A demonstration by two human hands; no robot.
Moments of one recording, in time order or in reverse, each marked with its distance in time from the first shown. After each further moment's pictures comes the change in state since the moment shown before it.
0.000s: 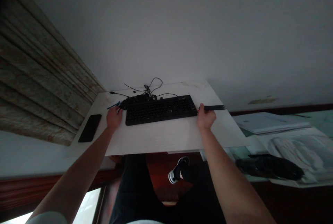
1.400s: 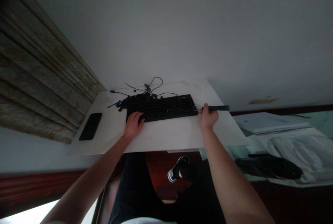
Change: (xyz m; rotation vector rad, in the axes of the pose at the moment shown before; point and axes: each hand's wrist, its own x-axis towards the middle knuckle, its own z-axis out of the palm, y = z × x) left_hand -0.082 0.076 0.012 -0.173 -0.084 0.487; right_hand 0.004 -0.002 -0.003 0.156 0.039 0.087
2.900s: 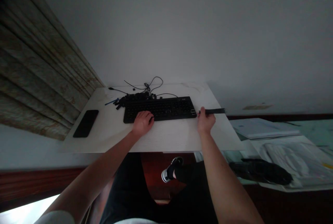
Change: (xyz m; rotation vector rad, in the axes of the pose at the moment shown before) left_hand 0.028 0.043 0.019 0.024 -0.105 0.135; right_hand -0.005 -0.003 -0.004 -0.038 -0.066 -0.035
